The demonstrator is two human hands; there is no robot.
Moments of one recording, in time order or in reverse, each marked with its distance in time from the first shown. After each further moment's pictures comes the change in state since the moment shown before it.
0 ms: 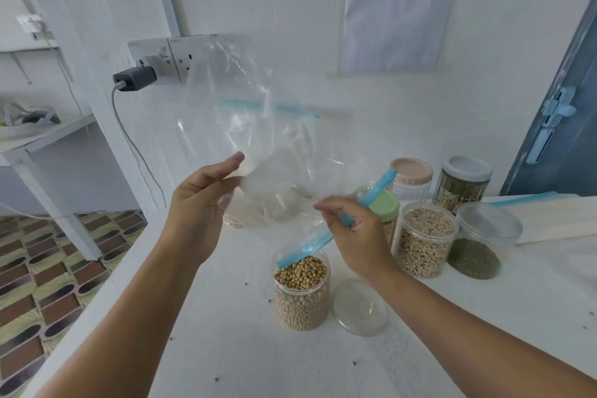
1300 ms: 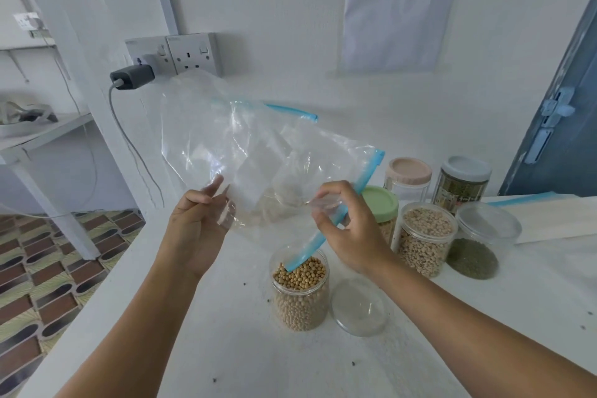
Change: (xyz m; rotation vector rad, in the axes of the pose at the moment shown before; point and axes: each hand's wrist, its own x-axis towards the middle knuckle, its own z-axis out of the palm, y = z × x) left_hand 0.000 -0.033 -0.035 -0.224 0.084 -0.134; right_hand 0.009 -0.020 -0.003 -0.106 -0.154 -0.034
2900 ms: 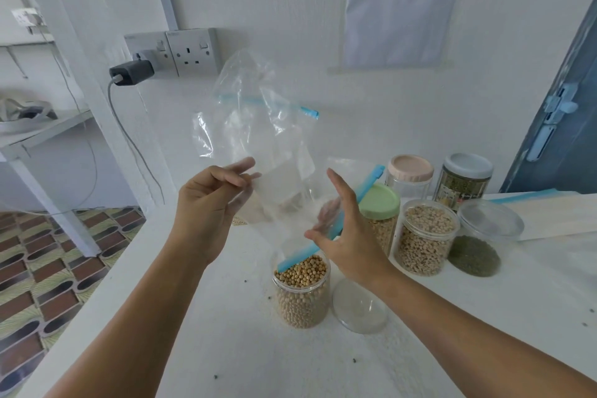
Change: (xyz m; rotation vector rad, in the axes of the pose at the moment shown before) left_hand -0.012 0.013 0.043 0.281 -0.094 0.133; right_hand -0.015 0.015 0.010 -0.060 -0.025 0.019
